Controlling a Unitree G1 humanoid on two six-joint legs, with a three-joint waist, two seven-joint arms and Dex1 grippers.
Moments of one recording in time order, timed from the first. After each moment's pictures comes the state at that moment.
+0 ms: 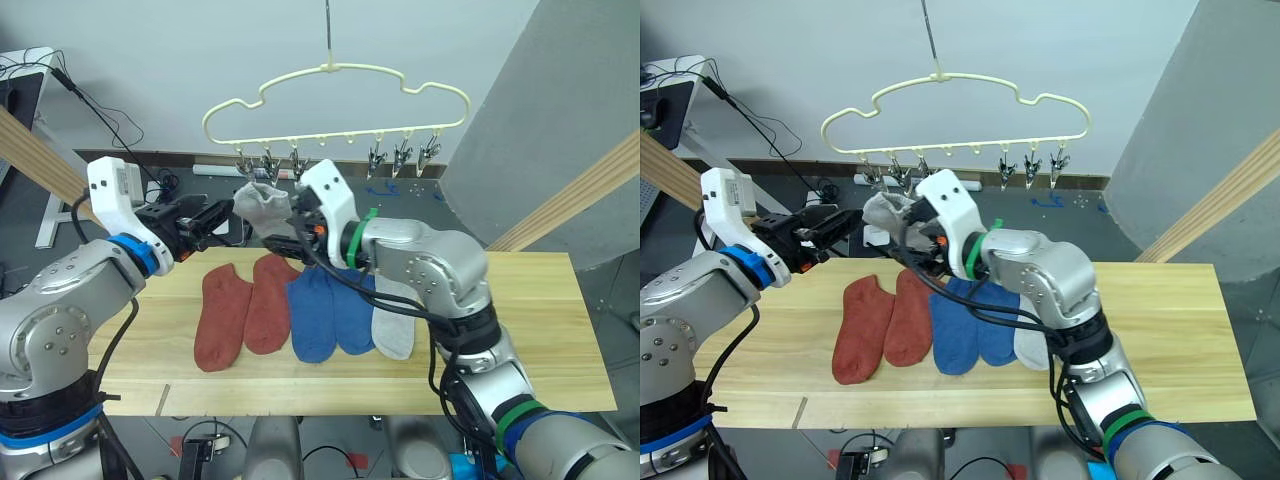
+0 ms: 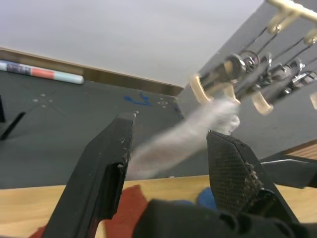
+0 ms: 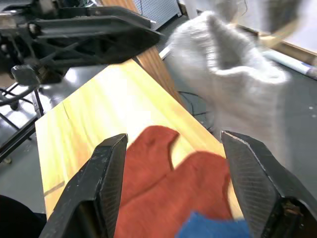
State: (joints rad) left arm -0.36 0.69 0.44 -0.47 -0.90 1.05 -0.20; right arm -0.83 -0.05 0.22 -0.26 0.43 1.18 0.41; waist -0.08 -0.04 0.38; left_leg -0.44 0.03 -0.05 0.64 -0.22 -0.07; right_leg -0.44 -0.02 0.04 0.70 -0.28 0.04
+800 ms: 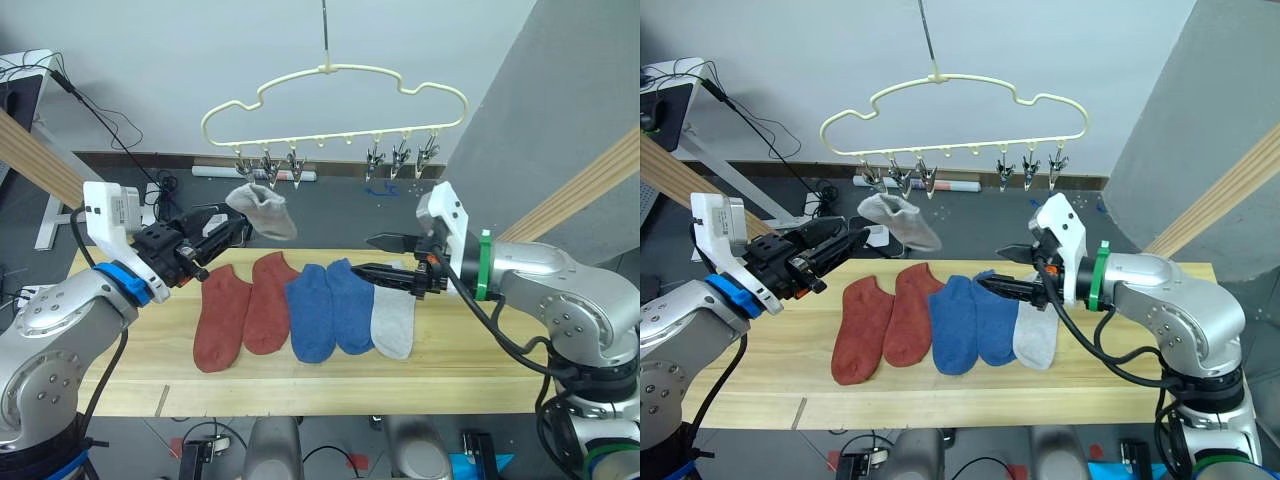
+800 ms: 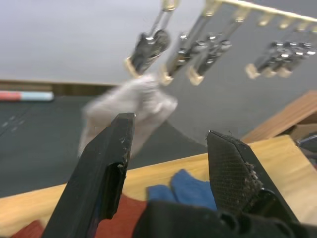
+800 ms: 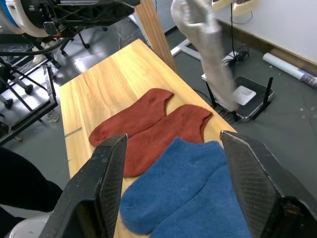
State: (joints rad) left arm -0.16 0.71 0.48 -0.62 -0.91 0.89 -0.38; right arm -0.54 -0.53 -0.01 -0.57 0.71 1.12 0.69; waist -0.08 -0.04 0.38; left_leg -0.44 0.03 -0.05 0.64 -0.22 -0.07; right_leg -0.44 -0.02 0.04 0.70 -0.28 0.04
